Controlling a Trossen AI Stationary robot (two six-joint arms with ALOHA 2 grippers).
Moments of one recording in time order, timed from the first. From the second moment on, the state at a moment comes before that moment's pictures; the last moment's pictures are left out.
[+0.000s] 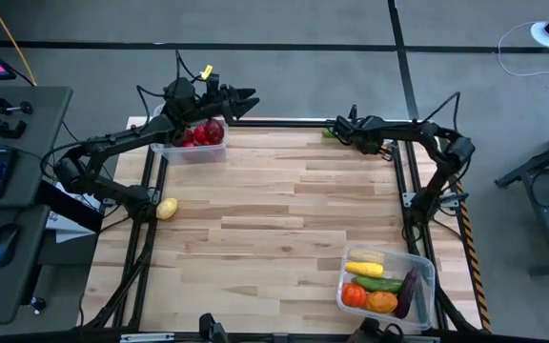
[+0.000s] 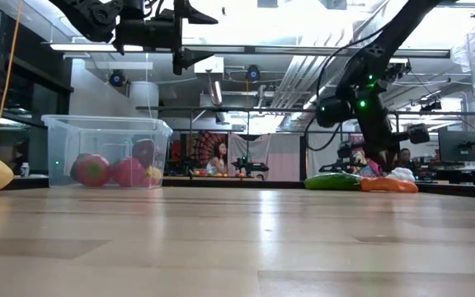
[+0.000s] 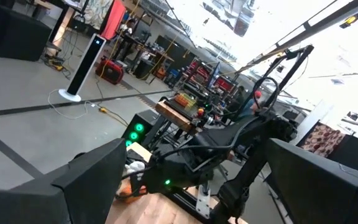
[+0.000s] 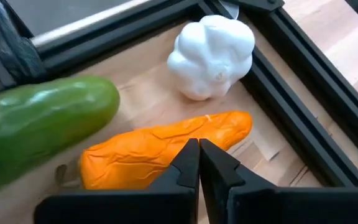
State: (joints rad) left arm 0.72 1.37 0.94 0.54 0.43 -0.59; right arm -0.74 1.72 0.98 -0.88 0.66 1.42
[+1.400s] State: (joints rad) left arm 0.70 1.37 0.94 0.54 0.43 -0.64; right arm -0.57 1.68 0.98 -0.81 0.73 1.51
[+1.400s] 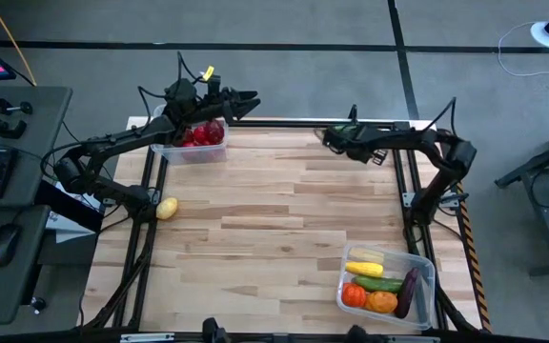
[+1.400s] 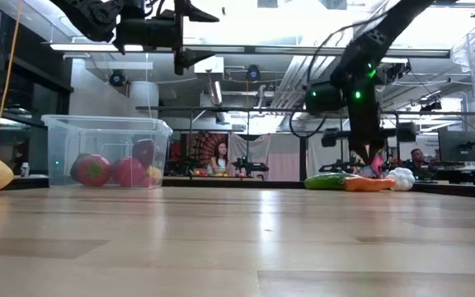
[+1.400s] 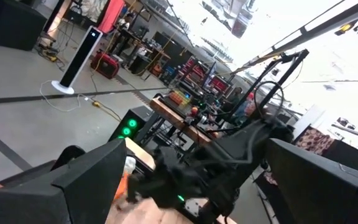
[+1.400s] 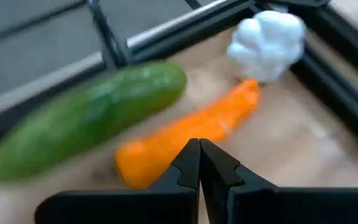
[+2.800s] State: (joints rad) left arm 0.68 1.37 0.94 0.54 0.47 -0.70; right arm -0.22 1.67 0.93 -0.40 0.24 1.19
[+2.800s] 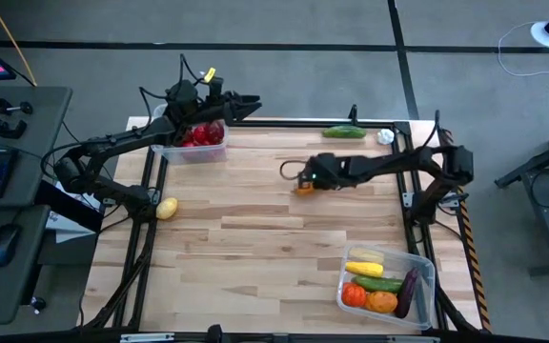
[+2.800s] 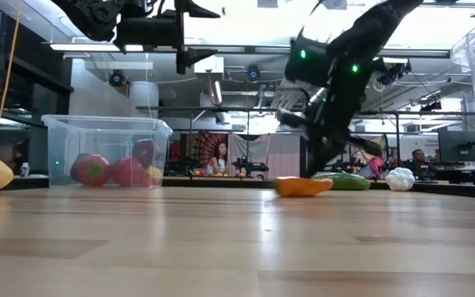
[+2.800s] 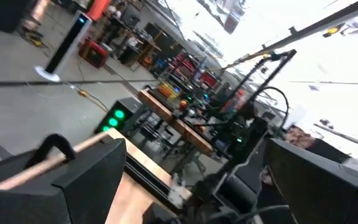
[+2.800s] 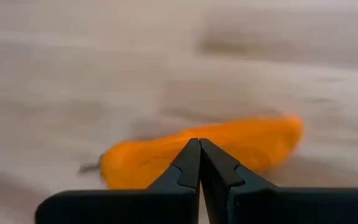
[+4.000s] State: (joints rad) left arm 0.62 1.12 0.96 0.57 0.61 -0.79; right arm -0.12 1.53 0.93 -0.19 -0.02 -0.06
